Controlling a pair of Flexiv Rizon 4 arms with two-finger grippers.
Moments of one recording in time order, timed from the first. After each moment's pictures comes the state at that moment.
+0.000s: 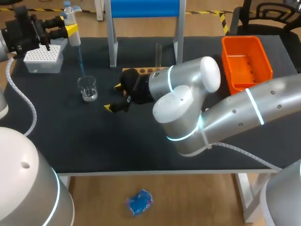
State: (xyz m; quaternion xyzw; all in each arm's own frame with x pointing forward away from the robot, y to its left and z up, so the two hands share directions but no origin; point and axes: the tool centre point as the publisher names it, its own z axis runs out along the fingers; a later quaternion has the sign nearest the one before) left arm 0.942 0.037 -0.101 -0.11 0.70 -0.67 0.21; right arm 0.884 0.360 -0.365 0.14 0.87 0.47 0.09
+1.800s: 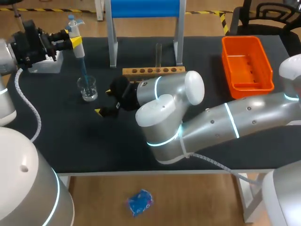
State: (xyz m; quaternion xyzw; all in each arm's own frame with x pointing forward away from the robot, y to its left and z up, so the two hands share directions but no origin) left arm 0.961 0.039 -0.161 -0.15 0.70 -0.68 0.18; right arm 0.898 0.396 -0.401 0.15 0.86 0.48 0.10
